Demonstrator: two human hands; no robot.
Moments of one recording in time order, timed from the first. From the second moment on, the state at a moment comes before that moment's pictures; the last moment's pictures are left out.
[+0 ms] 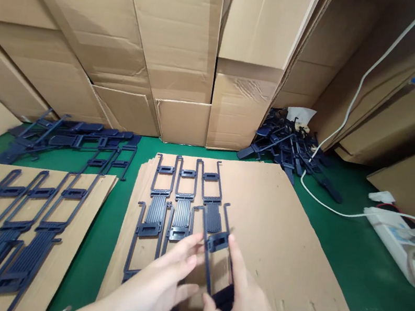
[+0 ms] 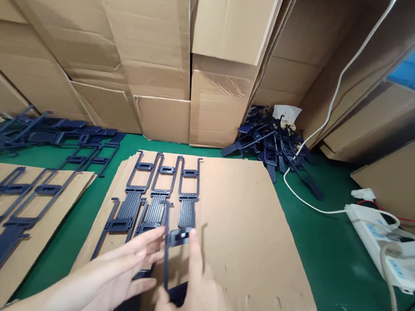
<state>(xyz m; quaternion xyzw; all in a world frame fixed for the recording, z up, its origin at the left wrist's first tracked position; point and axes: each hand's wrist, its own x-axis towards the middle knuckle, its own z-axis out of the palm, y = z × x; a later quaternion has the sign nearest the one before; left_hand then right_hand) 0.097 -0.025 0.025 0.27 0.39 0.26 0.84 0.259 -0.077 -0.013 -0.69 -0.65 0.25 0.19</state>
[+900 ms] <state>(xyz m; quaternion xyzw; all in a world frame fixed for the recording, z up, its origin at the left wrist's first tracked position) -0.022 0.005 0.039 0.26 0.52 0.43 0.69 0.235 -0.053 -0.016 -0.73 -0.66 0.15 -0.10</state>
